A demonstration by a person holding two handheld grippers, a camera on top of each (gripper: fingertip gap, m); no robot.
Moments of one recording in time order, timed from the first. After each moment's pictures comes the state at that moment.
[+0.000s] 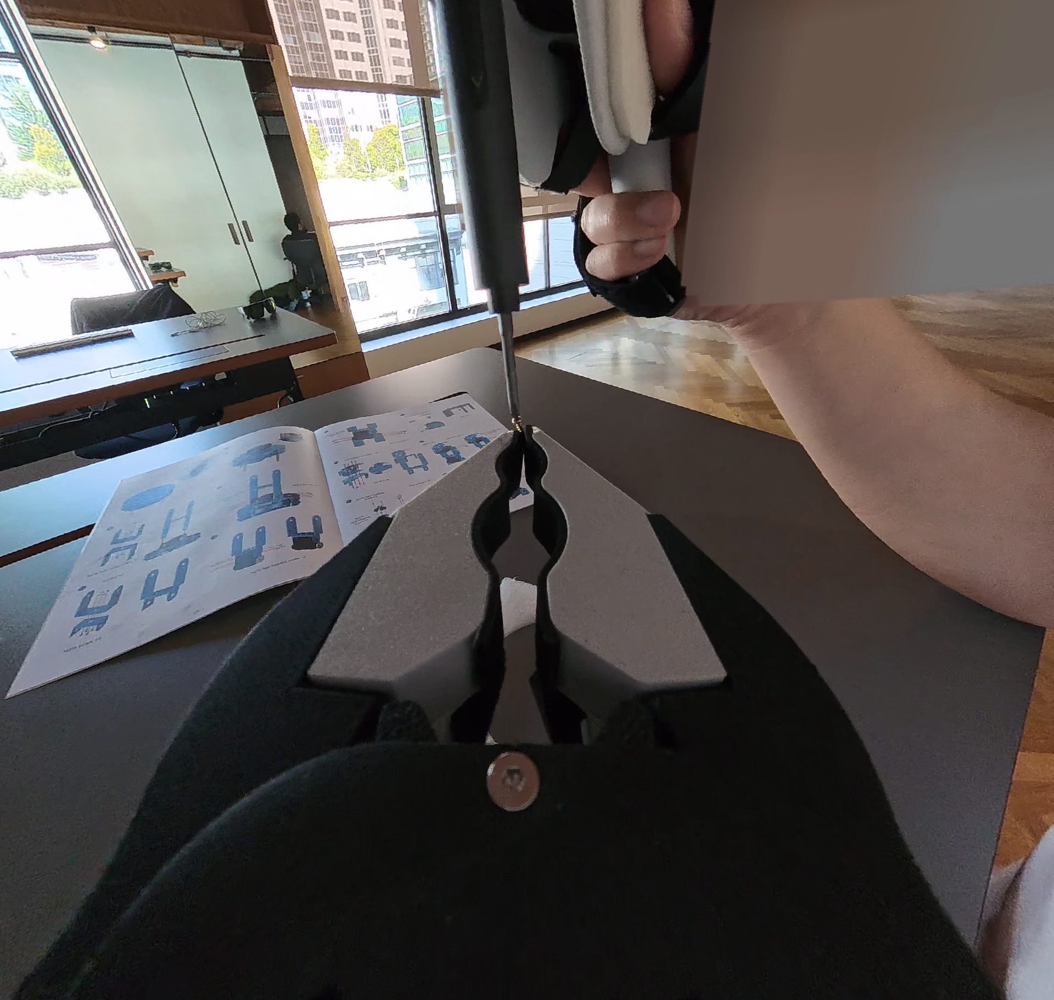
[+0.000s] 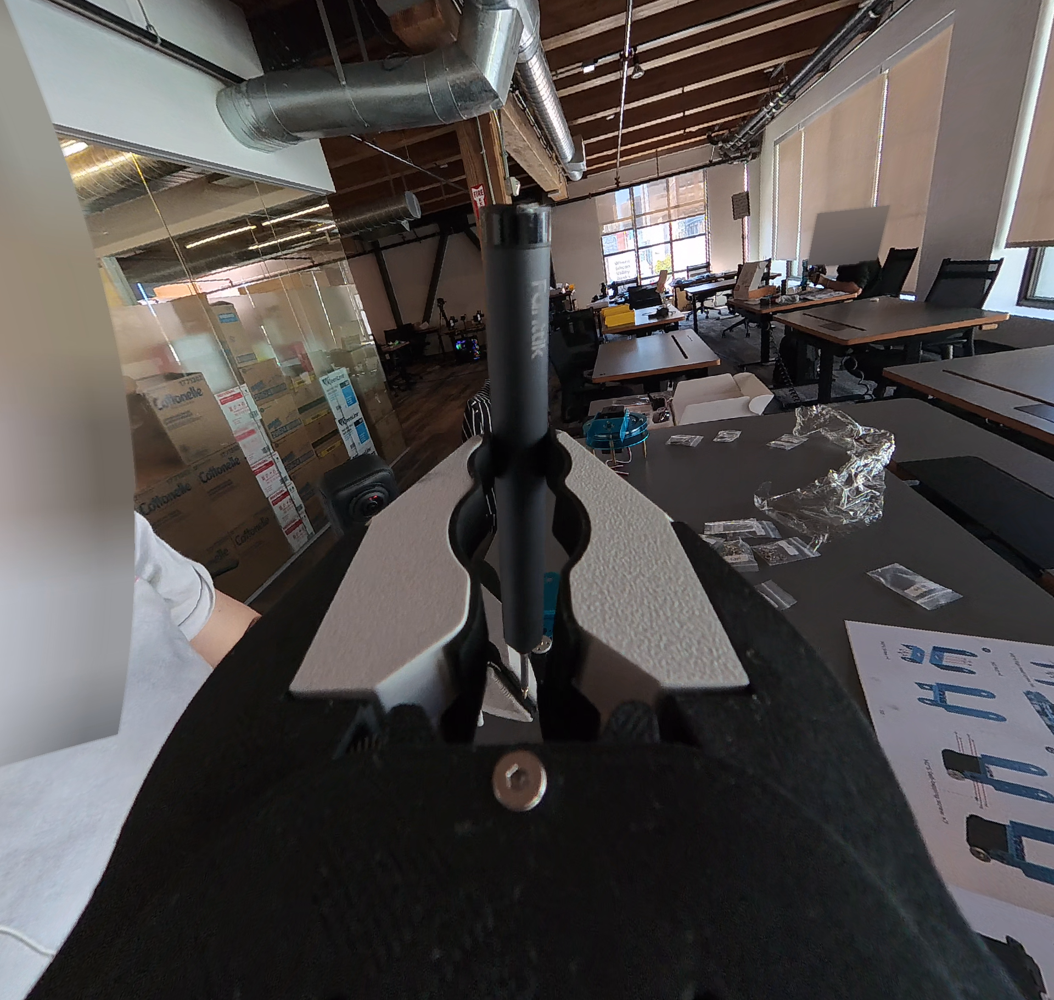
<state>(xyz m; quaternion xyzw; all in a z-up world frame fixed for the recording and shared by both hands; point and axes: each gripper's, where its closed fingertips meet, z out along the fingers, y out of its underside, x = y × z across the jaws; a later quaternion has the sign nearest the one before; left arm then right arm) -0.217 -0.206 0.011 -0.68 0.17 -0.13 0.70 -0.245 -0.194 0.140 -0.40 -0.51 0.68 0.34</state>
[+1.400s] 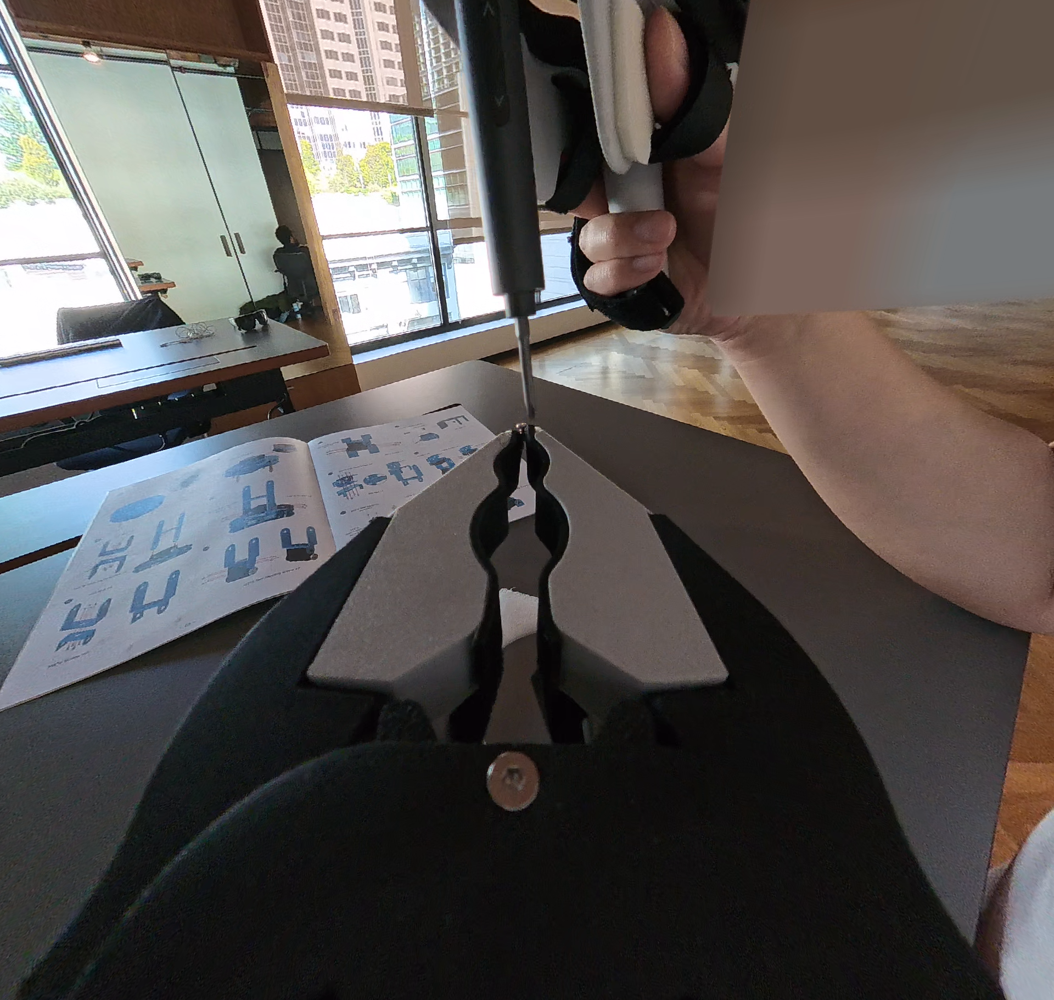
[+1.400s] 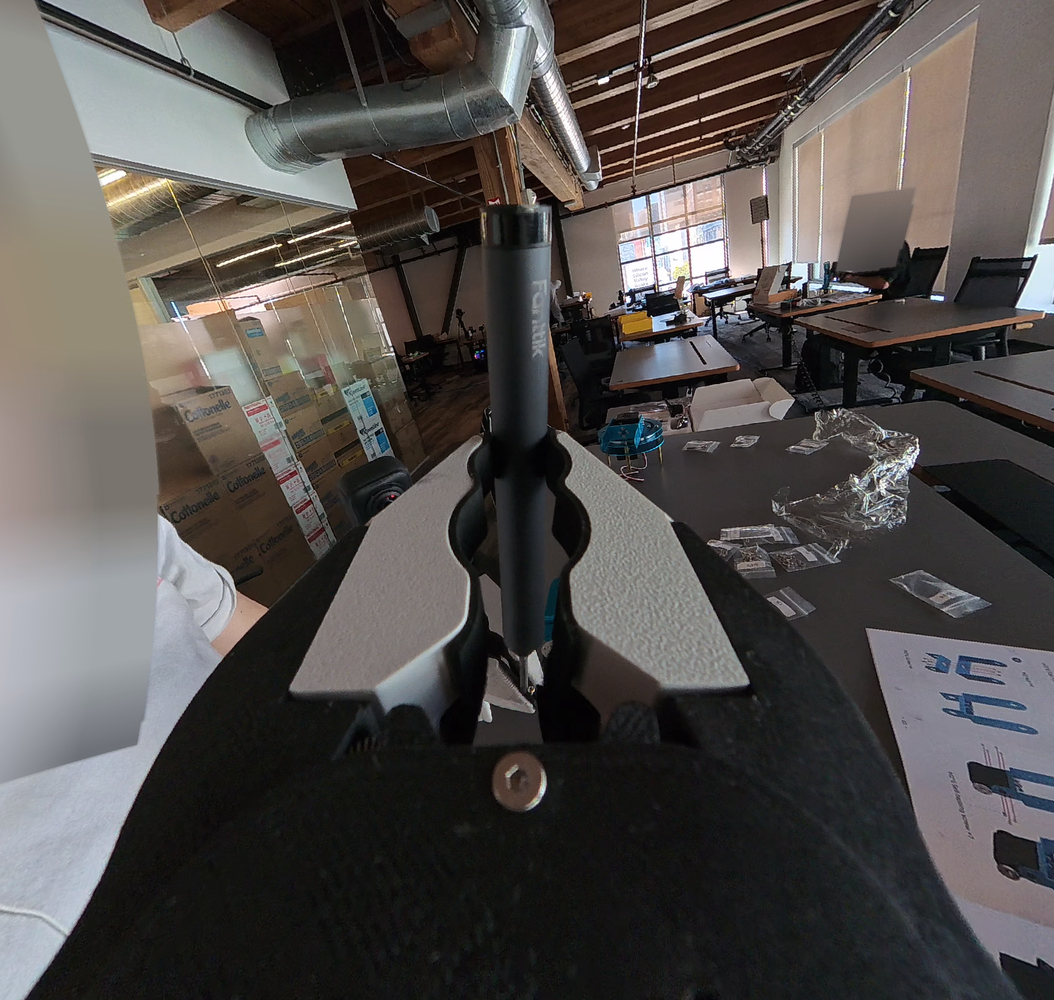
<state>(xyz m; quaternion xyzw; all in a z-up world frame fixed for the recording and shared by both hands) -0.220 -0.207 0.015 -0.67 0.17 -0.14 0.71 -0.242 -0.191 0.142 -0.39 -0.50 0.70 0.33</state>
